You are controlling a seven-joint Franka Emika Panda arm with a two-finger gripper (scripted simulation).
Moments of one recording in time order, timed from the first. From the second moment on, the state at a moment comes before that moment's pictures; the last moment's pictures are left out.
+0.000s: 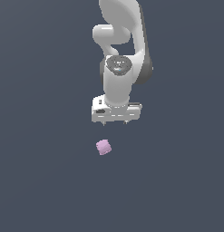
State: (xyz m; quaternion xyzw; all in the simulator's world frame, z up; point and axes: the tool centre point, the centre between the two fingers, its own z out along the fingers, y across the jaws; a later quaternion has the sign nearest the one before) arm -0.010 0.015 0.164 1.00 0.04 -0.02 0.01
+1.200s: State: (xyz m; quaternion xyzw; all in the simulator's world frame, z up) arm 0.048 -0.037 0.097 0.98 0.21 0.00 0.00
